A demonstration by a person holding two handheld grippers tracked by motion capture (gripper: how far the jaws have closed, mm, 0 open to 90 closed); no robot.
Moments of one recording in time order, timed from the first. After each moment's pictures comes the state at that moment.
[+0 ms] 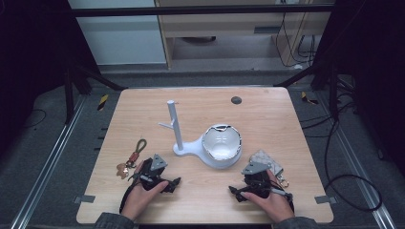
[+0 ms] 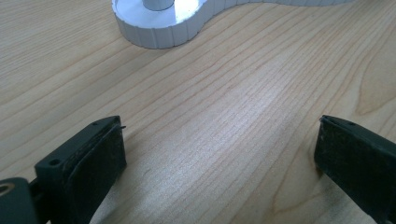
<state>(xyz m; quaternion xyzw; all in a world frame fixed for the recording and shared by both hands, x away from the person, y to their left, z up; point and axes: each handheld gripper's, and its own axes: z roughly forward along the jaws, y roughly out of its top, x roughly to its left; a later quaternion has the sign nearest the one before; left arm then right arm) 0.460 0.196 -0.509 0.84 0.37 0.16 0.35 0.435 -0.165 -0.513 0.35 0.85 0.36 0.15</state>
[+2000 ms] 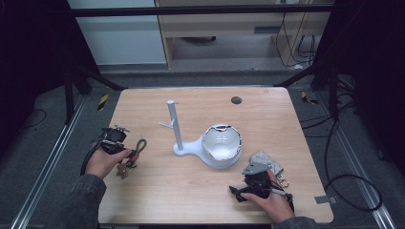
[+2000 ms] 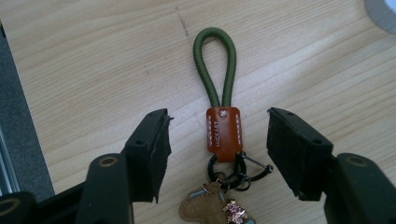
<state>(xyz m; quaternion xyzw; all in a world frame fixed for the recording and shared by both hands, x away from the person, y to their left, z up) 0.532 0.301 -0.429 0.83 0.51 0.15 0.17 0.433 -0.166 -0.513 0.36 0.85 0.36 0.15</state>
